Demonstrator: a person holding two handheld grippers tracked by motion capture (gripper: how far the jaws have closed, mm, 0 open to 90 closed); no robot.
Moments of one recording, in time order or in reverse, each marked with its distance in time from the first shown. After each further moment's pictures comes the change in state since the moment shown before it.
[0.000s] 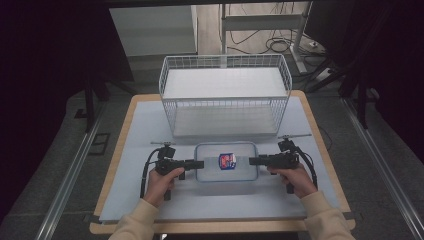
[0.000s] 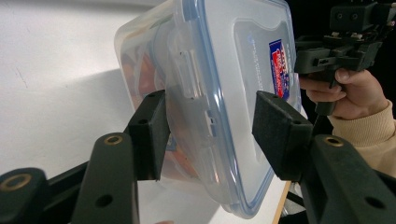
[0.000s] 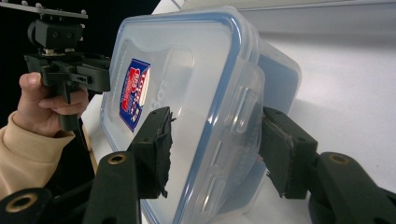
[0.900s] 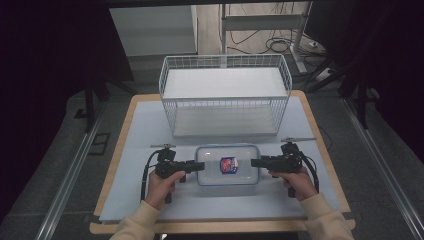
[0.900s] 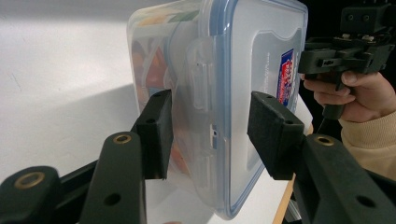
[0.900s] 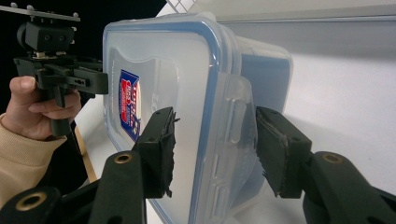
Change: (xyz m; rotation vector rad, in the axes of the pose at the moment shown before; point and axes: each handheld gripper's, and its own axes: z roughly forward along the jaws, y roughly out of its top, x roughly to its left) left arm -0.015 -0.006 -0.003 -0.030 0.033 0.048; right arm 0.013 -0.009 -0.010 -0.057 -0.039 -0.048
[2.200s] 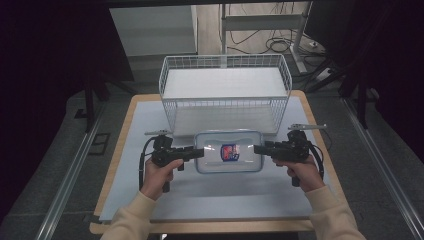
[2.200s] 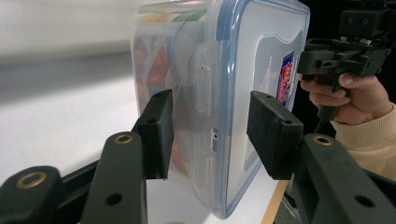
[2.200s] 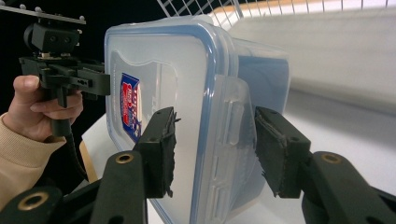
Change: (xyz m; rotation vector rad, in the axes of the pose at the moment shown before) left arm -0.033 0.041 -0.024 -0.079 -0.002 0.089; right arm 0.028 0.038 -0.027 -0.102 0.002 -0.126
